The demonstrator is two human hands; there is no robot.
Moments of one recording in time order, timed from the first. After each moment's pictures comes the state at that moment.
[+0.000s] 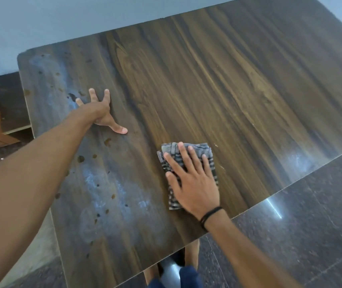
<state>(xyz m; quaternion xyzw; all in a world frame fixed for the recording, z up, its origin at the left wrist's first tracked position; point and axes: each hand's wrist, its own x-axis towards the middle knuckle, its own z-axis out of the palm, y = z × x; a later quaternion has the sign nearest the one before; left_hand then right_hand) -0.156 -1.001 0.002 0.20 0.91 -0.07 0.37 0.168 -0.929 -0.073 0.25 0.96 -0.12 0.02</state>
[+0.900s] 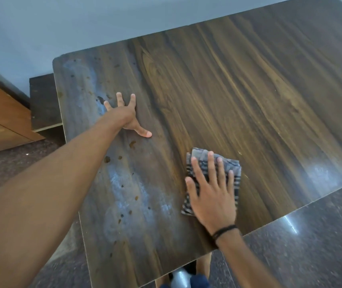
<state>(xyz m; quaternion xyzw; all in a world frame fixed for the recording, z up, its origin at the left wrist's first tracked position) -0.161 -1.005 -0.005 0.21 0.91 -0.07 0.36 0.165 -0.955 -0.066 0.34 0.93 -0.11 0.06</state>
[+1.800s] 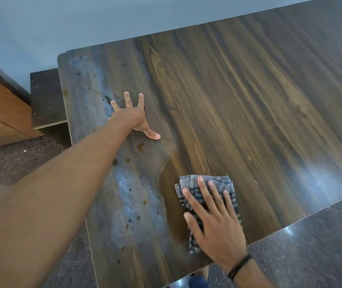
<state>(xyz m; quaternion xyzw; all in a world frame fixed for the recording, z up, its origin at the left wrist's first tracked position) -0.171 -1.002 -0.016 0.20 0.90 -0.07 0.39 0.201 -0.982 -0.069 0.21 0.97 -0.10 0.06</state>
